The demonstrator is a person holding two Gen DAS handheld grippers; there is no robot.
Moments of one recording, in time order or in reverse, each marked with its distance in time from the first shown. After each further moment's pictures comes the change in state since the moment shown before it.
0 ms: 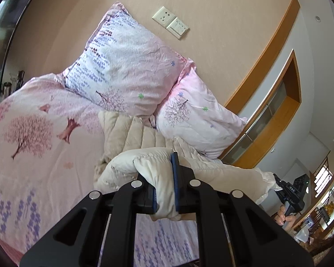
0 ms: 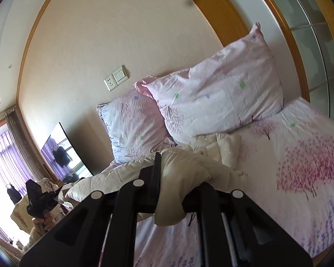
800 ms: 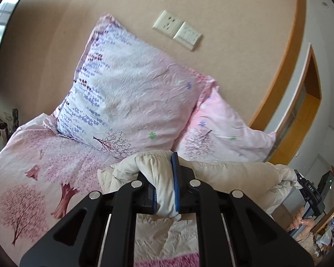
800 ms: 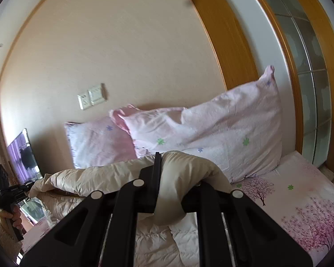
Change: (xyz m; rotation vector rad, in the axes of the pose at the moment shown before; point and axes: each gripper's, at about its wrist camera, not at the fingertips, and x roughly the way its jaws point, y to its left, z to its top) left arm 0.125 0.003 0.111 0.082 -0.039 0.132; right arm 0.137 0.006 0.079 -0.135 -0.140 -0.199
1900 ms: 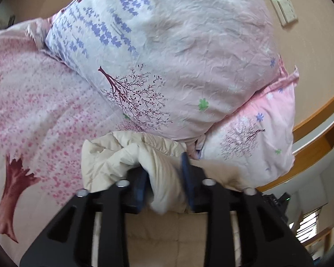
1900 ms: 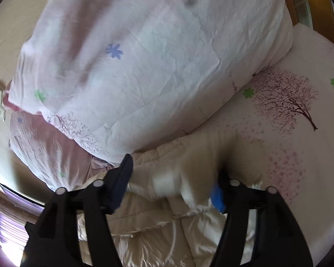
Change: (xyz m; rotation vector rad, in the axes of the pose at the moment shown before) left arm 0.169 0.100 -0.027 -0.414 0.282 -0.011; right arm 0.226 -0.098 -0.077 0.526 0.526 -0.135
